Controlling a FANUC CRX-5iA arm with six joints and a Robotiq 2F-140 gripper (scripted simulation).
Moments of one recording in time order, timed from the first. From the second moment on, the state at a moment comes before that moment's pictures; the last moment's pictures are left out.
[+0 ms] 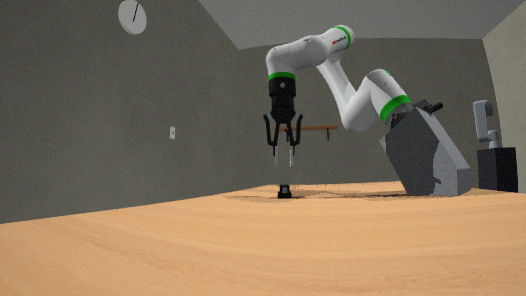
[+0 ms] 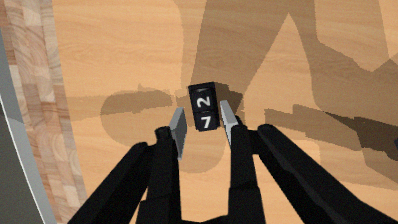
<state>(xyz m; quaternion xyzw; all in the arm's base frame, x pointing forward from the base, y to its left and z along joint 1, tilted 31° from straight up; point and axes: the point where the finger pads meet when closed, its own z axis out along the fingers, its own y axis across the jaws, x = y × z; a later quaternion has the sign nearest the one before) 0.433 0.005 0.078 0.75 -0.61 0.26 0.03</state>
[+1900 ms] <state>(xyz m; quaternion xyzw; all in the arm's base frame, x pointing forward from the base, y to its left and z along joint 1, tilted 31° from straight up) 0.450 -0.012 0.034 0.75 -0.61 0.26 0.03</state>
